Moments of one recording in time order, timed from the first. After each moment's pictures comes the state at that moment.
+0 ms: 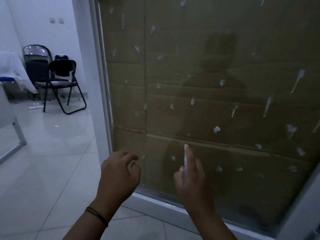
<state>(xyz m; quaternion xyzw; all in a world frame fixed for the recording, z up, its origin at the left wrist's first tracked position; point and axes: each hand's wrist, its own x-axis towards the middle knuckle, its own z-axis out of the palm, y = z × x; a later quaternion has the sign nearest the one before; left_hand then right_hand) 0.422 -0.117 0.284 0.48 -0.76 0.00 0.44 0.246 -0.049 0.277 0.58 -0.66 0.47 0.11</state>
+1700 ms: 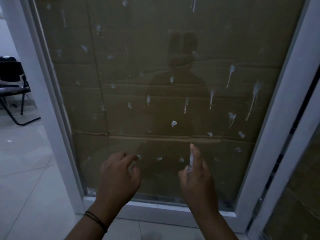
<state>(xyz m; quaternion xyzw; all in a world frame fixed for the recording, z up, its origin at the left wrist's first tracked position) 0.335 -0.077 0.295 0.43 -0.81 -0.05 0.40 0.169 0.012 0.273 0.47 -0.73 0.47 0.15</state>
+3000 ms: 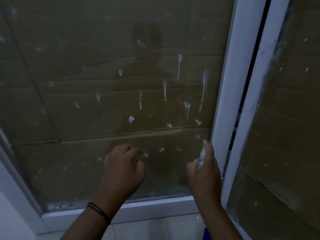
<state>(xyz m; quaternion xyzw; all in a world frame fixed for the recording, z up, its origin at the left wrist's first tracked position) 0.230 -0.053 0.299 0.32 -0.87 -0.04 0.37 0.073 0.066 0.253 0.30 -0.79 0.52 0.14</state>
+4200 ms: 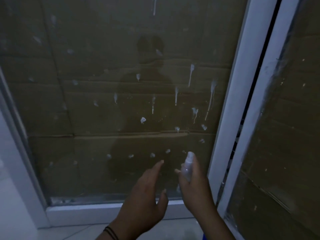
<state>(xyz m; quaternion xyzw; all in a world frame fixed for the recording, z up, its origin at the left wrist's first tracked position) 0.259 -0.003 0.250 0.19 -0.89 -0.23 0.35 0.131 0.072 0.265 0.36 -0.75 0.54 -0.06</state>
